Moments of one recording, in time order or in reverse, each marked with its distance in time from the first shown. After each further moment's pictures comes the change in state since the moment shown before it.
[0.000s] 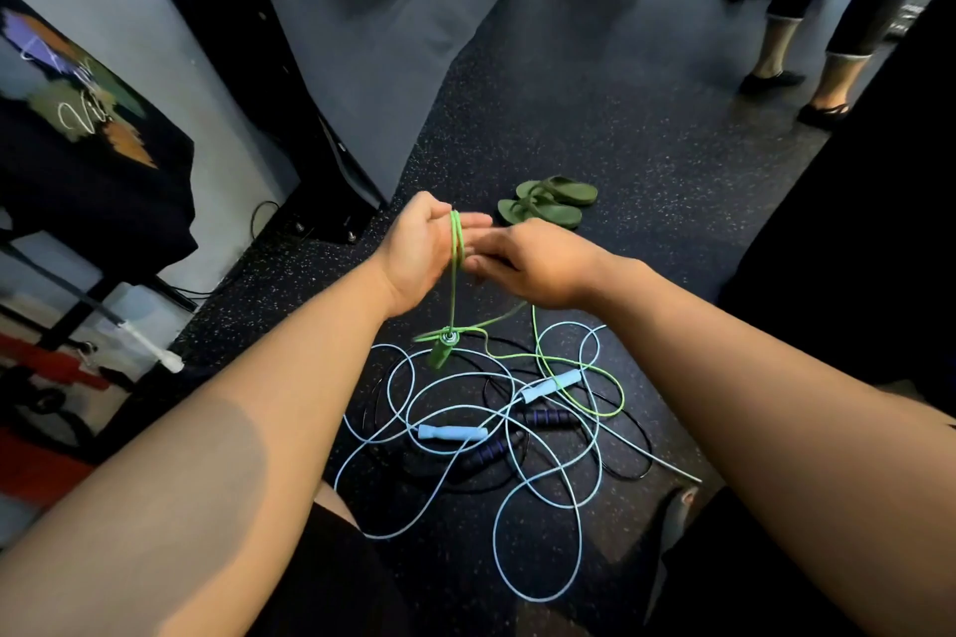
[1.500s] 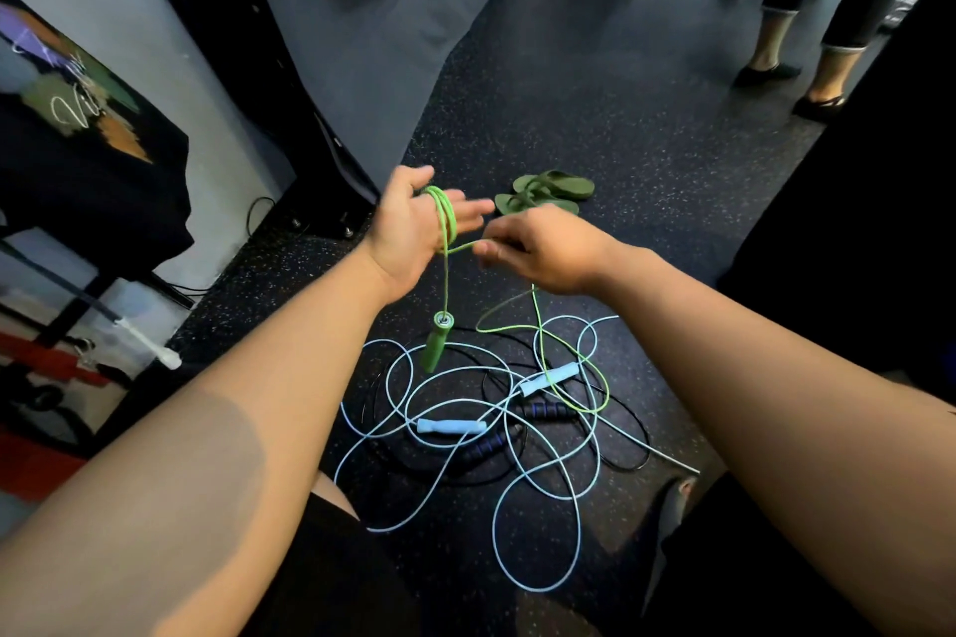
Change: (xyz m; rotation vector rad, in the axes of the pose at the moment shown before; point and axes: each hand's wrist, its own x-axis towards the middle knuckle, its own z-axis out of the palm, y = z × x) left_hand 0.000 0.009 -0.003 -0.112 0.103 0.074; right_hand -0.007 0.008 -0.008 0.052 0.039 0.057
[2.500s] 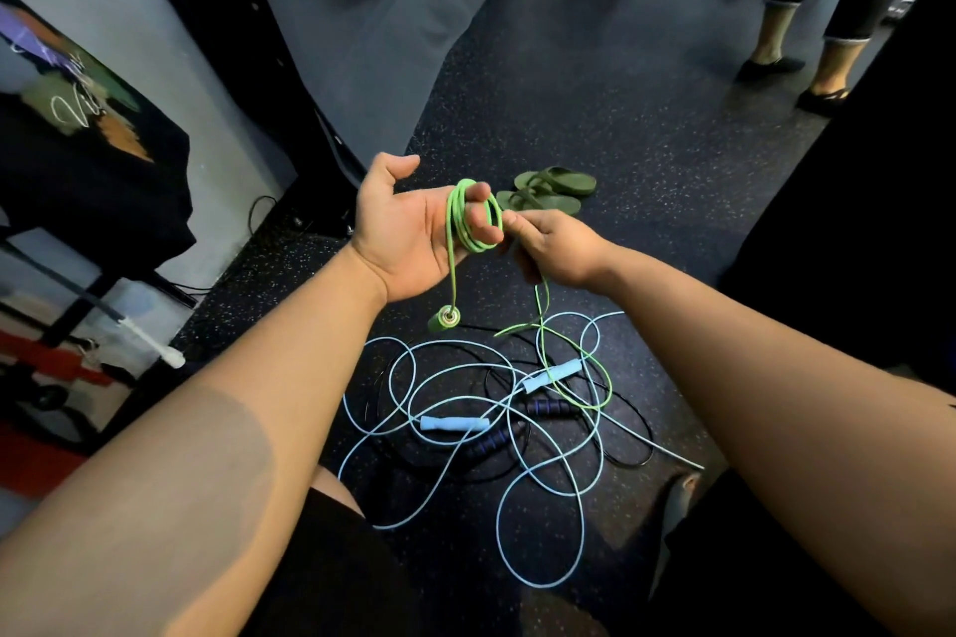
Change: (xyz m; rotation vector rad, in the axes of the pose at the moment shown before) left_hand -0.022 0.013 0.005 -0.308 -0.343 -0.088; right_hand 0.001 0.017 0.022 0.527 0.029 0.400
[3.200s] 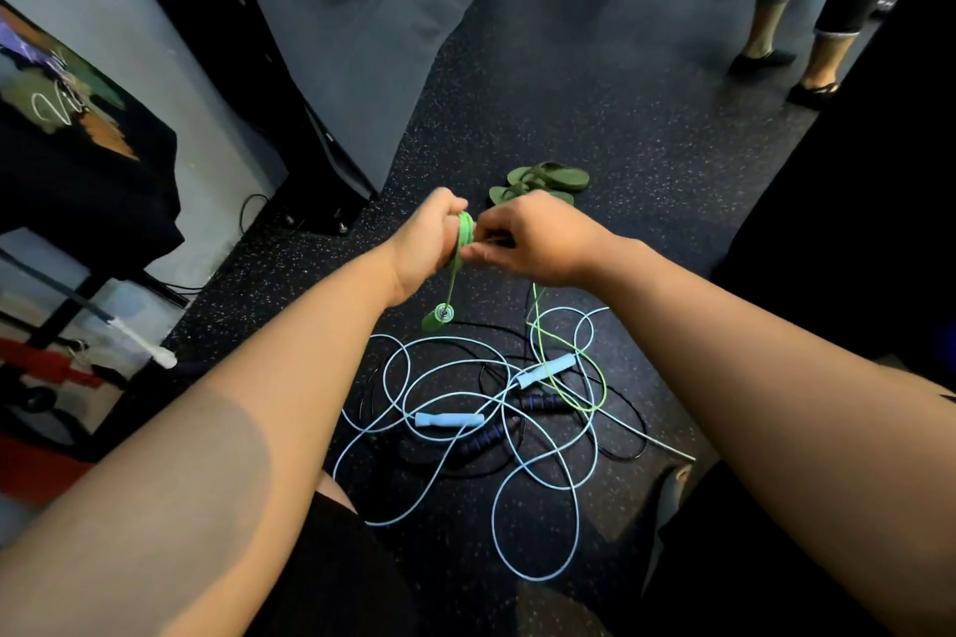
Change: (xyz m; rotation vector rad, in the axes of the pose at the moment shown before) left_hand 0.025 -0.026 -0.016 0.718 0.198 -0.156; right_hand -0.013 -0.032 -0.010 -0.521 0.003 -0.422
